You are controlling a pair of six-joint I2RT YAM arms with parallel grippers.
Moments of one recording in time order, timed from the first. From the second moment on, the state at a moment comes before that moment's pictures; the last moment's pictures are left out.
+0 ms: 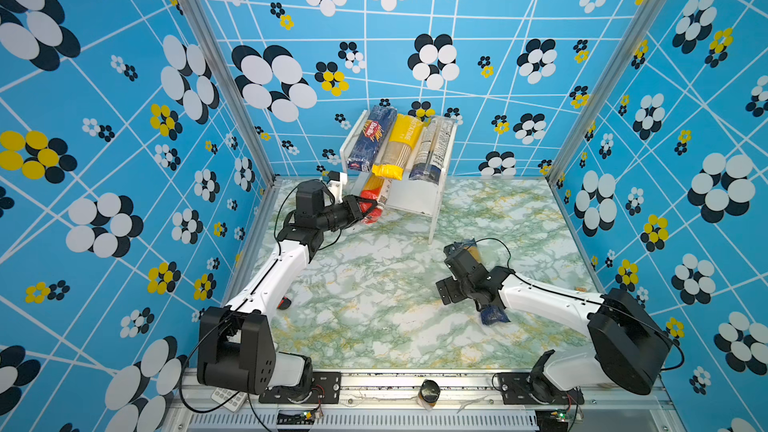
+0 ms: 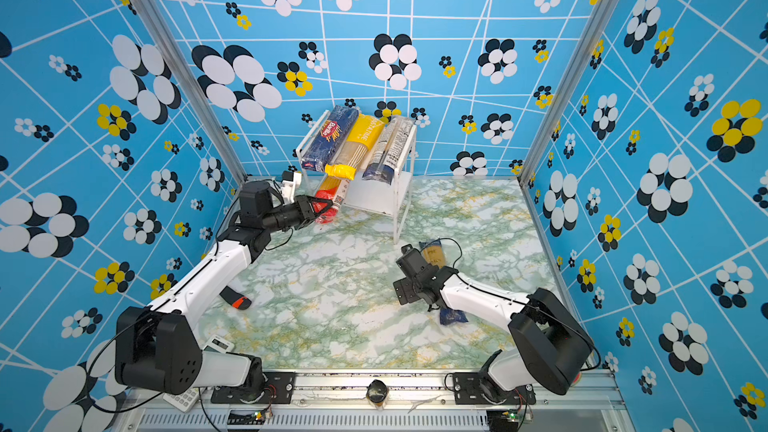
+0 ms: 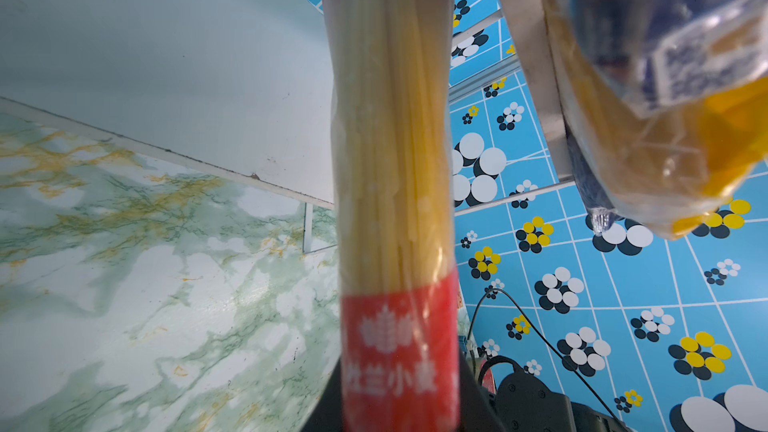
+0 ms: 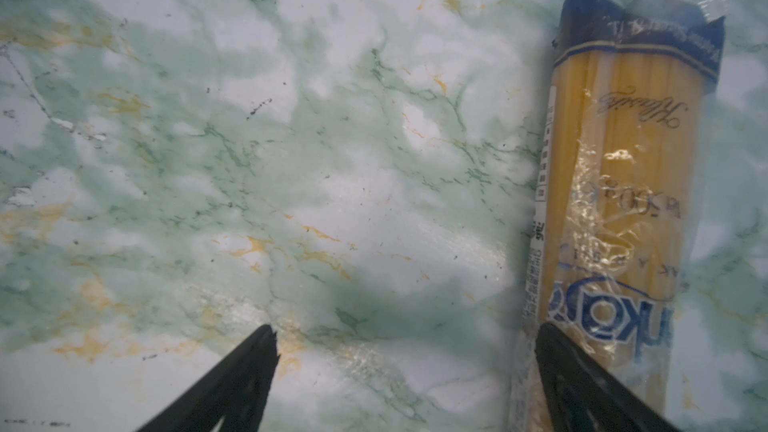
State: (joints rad) left arm -0.16 1.41 1.07 0.00 0.74 -0.78; right arm 0.75 1.45 0.76 -0.40 0.25 0.27
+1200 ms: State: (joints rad) left arm -0.16 1.51 1.14 -0.06 0.68 -0.63; right arm 0.75 1.44 0.75 -0.40 0.26 0.27
